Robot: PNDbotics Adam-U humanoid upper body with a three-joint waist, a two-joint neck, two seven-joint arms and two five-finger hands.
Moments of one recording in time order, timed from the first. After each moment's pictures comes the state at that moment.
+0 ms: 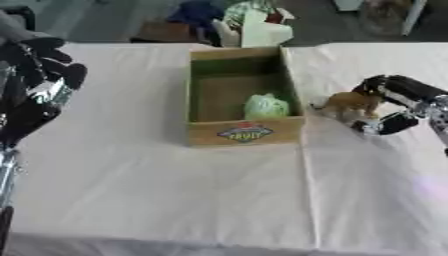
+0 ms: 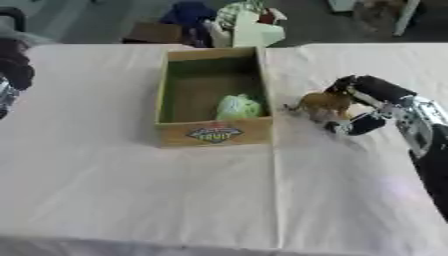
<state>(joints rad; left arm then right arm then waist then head) -0.25 0.36 0.02 -1.87 -0.11 0.04 -0.02 -0.77 -0.52 0.11 -0.76 0.97 -0.64 0.13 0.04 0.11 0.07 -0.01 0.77</state>
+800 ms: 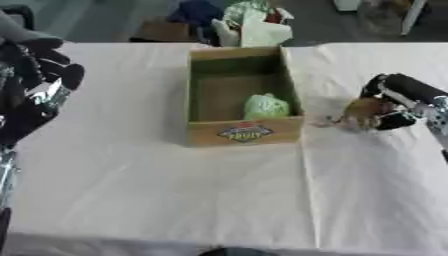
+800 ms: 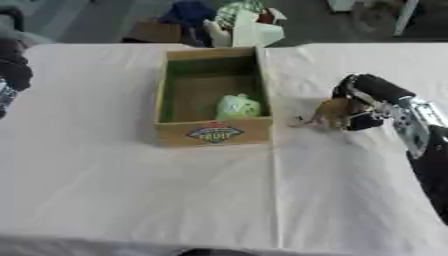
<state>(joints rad) -0.24 0.36 0.03 -1.87 -0.11 0.04 -0.02 -0.76 -0.54 0.11 -0.80 0.93 -0.63 0.07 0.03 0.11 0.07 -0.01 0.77</state>
